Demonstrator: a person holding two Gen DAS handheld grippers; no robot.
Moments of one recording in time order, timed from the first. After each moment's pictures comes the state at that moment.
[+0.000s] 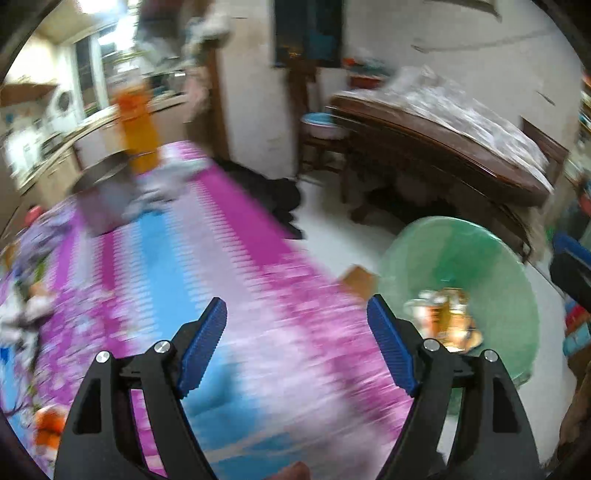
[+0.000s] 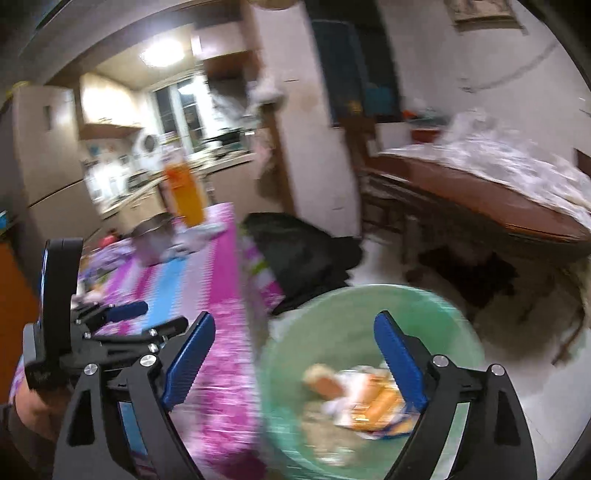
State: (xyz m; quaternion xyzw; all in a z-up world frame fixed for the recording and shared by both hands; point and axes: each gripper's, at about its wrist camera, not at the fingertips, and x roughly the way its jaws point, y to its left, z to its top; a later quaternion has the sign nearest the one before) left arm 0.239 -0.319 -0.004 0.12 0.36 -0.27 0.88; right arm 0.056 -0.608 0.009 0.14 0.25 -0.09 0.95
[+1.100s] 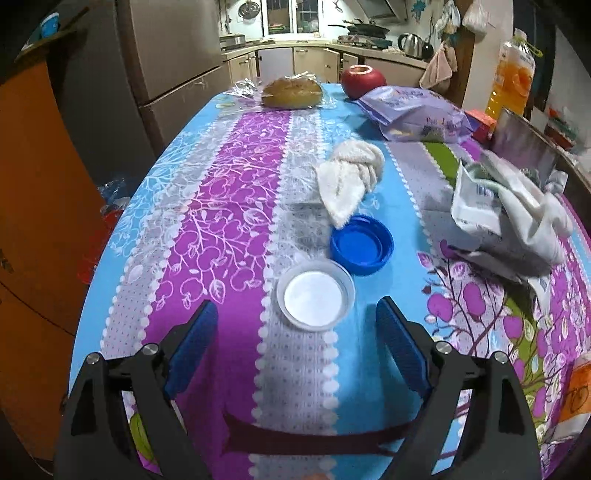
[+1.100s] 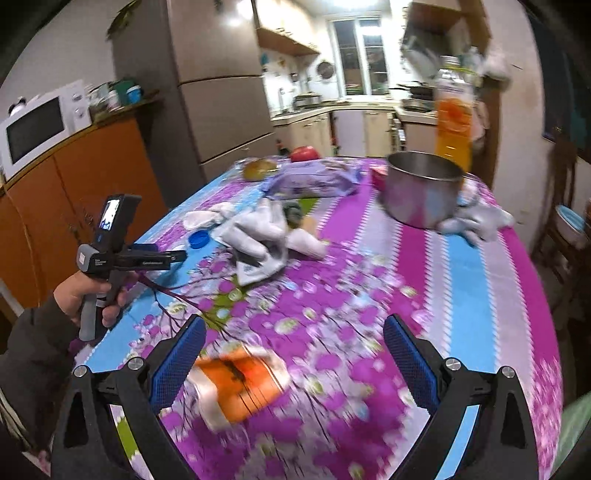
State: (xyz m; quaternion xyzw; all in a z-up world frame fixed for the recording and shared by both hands) left arm 0.377 0.154 -0.051 0.01 0.44 0.01 0.90; right arm 0.250 -0.271 0.007 0.01 0.33 0.22 0.92
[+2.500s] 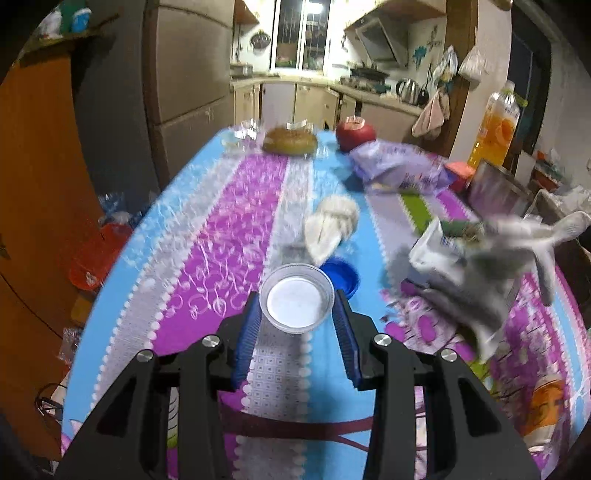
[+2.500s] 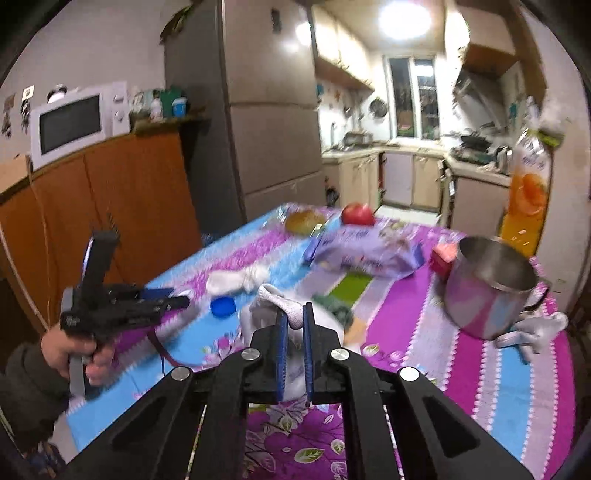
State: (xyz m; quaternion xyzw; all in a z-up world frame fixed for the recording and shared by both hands) left arm 0.347 0.152 -0.013 -0.04 0.36 -0.01 0.93; right arm 0.330 -0.221 0.045 -0.02 0.24 0.30 0.92
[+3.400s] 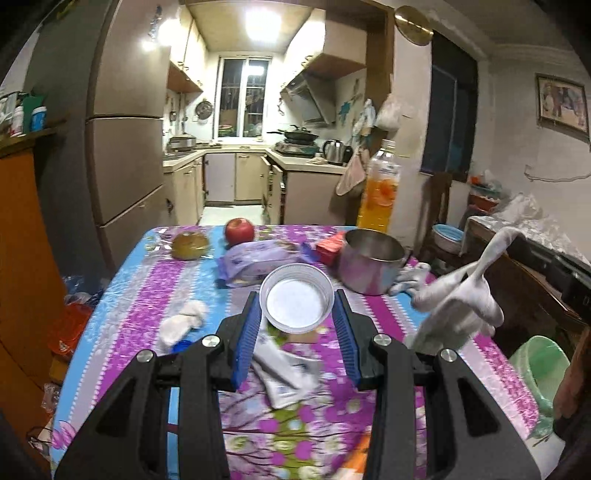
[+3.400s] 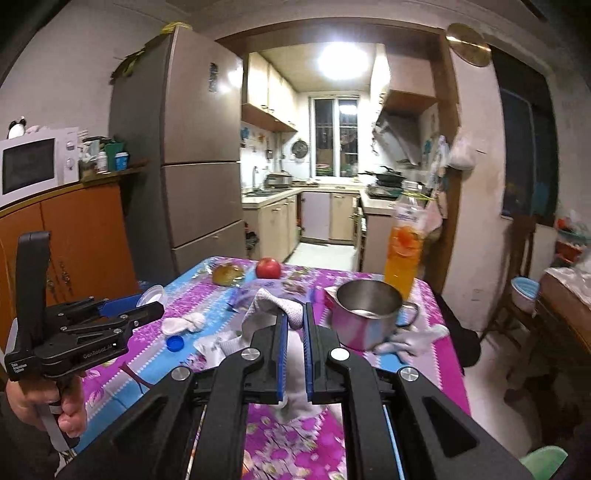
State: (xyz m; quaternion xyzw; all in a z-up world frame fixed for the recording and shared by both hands) left arm 0.279 0.002 0.105 -0.02 0.24 -0.11 0.96; right arm 0.219 -0.307 0.142 -0.01 0.18 0.14 0.97
